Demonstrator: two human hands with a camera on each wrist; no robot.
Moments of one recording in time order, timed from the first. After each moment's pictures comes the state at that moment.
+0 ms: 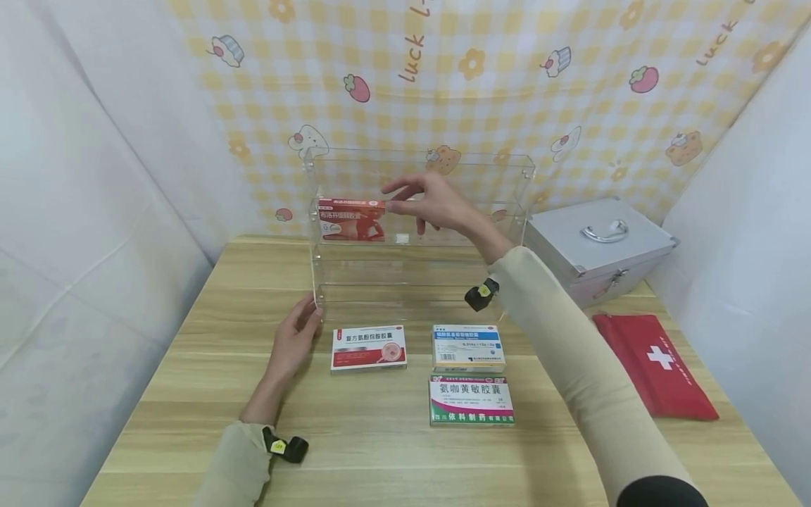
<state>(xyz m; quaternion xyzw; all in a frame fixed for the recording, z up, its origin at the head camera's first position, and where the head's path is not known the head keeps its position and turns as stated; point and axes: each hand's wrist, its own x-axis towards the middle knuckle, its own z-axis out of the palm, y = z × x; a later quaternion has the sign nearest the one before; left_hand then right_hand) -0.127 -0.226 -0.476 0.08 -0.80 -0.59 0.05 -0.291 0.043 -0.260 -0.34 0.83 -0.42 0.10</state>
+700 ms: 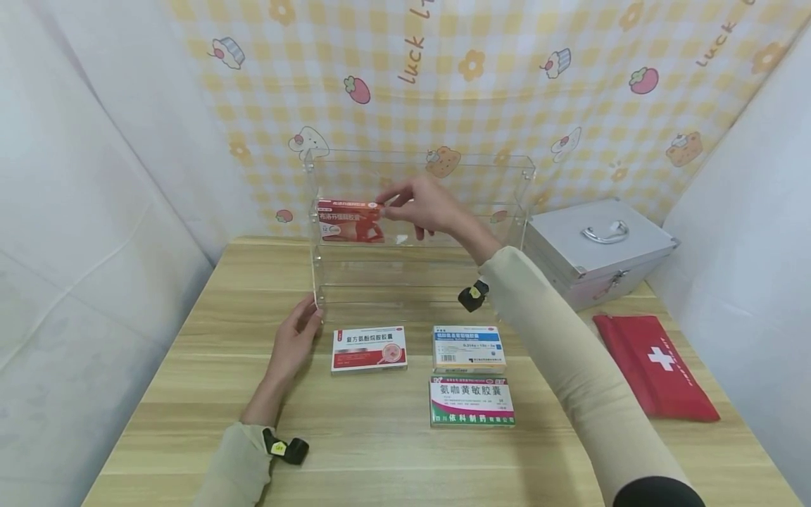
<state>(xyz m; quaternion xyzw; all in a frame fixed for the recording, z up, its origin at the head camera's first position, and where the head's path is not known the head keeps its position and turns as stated) -0.128 -0.226 -0.477 0.08 -0.80 -0.59 0.05 -0.290 0.028 -0.261 -0.33 0.86 -0.38 0.11</state>
